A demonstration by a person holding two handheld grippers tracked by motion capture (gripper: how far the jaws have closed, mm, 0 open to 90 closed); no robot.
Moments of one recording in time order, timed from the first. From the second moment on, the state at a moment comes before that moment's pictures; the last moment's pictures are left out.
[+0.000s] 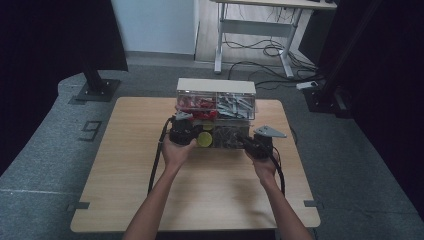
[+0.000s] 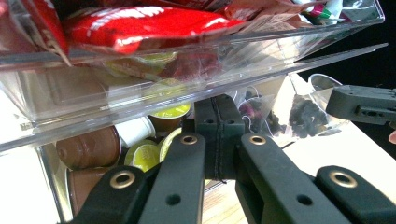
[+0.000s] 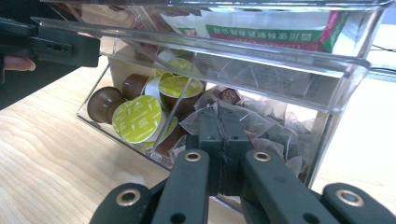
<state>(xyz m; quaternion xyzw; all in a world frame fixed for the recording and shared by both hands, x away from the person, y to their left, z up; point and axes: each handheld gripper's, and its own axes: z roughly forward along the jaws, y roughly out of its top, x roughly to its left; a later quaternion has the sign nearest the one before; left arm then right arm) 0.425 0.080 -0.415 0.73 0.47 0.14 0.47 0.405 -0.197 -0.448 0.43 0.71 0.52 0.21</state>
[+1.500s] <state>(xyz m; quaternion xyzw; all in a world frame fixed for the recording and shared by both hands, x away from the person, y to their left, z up) 0.424 0.078 -0.412 0.74 0.47 0.15 0.46 0.400 -0.236 -0.434 0.45 0.69 0.52 0.24</state>
